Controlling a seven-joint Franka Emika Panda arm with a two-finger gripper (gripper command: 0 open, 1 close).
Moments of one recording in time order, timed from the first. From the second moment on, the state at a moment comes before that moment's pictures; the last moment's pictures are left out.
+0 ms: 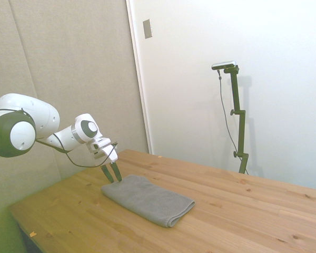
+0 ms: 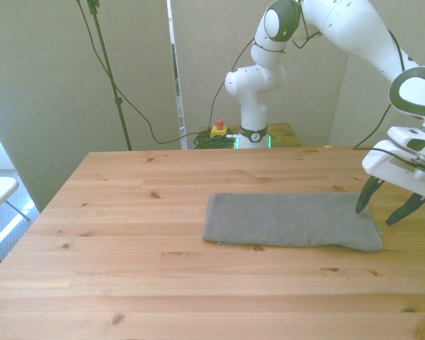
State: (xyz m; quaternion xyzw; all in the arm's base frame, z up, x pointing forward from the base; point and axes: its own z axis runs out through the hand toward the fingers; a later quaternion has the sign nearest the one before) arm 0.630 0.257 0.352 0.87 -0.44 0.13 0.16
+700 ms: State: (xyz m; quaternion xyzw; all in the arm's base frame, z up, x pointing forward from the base) arm 0.628 0.224 0.351 0.87 -0.46 0.13 0.16
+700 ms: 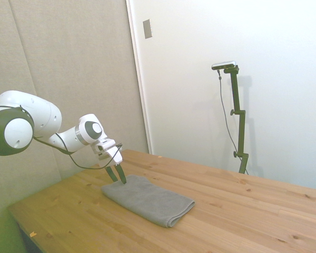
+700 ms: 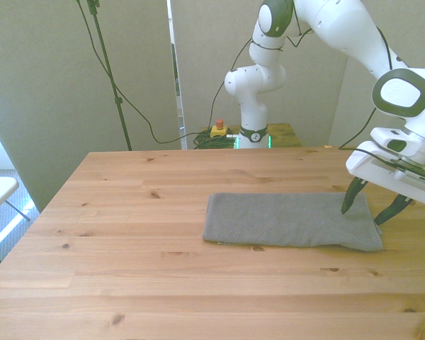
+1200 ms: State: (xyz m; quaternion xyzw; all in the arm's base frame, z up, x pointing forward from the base) arm 0.622 0.218 0.350 0.87 -0.45 0.13 0.14
